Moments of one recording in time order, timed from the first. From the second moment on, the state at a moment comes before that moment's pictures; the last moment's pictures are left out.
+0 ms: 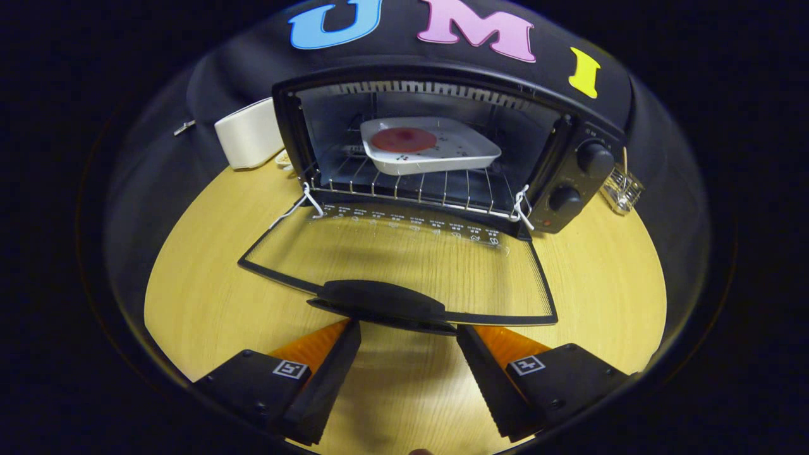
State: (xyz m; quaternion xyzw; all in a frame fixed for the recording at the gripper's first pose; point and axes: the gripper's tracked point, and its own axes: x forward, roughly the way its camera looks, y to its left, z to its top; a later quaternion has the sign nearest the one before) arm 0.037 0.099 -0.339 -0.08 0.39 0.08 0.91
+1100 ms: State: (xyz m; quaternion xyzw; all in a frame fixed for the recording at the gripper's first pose) arm 0.021 0.012 -0.127 -0.03 0.14 0.03 0.99
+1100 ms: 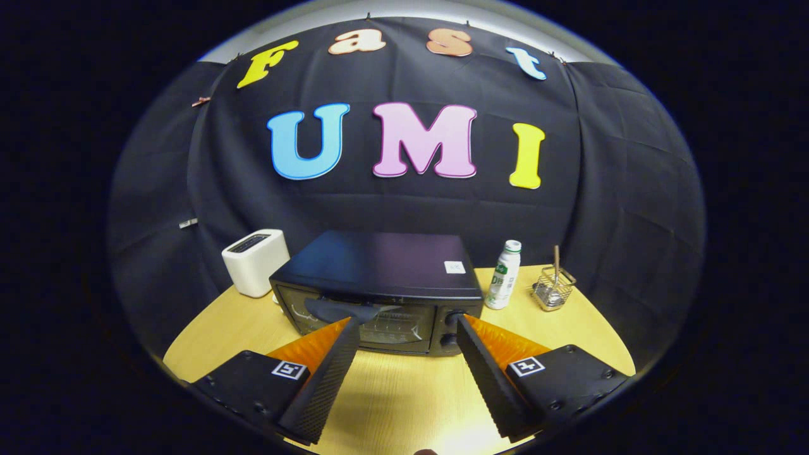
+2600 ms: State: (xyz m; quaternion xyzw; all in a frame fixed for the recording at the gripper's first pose) arm -0.022 -0.152 -0.027 -0.04 0.04 0.03 1.00
